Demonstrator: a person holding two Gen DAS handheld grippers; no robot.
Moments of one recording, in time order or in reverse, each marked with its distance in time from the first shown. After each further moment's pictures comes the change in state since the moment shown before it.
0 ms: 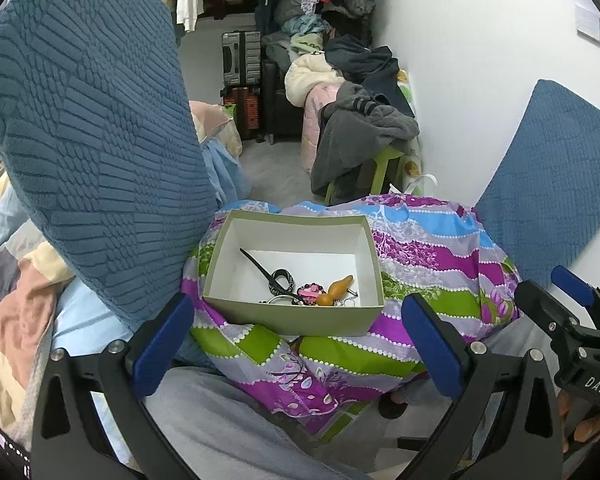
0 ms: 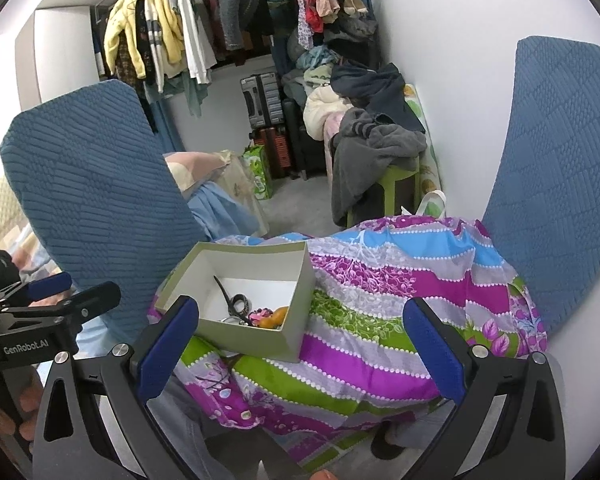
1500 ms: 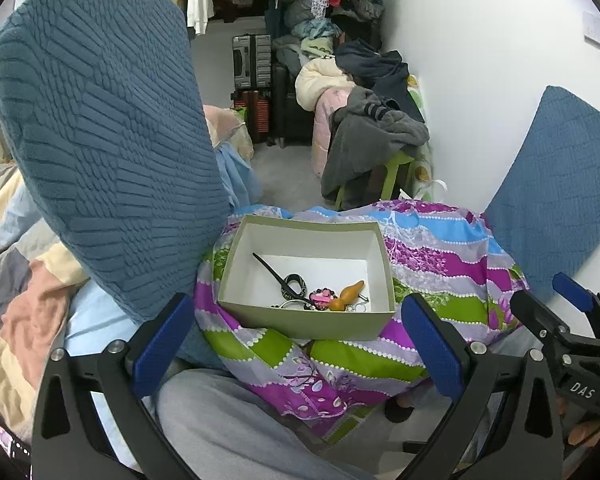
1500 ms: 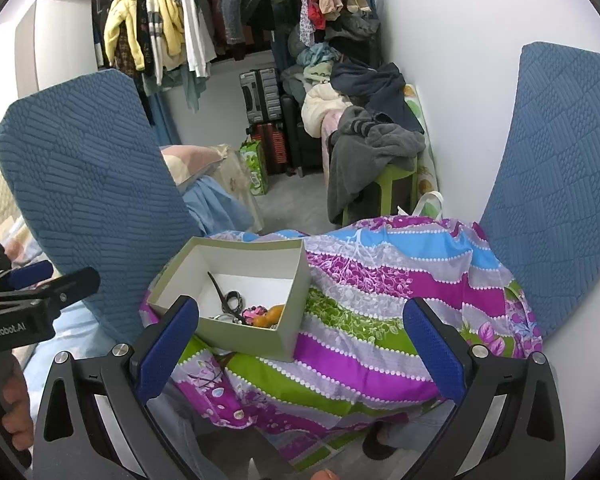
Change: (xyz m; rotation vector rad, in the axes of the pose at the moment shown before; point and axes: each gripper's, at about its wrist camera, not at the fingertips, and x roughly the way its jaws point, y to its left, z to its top) left arm -0.007 0.001 0.002 -0.012 -0.014 0.039; right arm 0.006 0.000 0.000 -0.020 0.015 -0.020
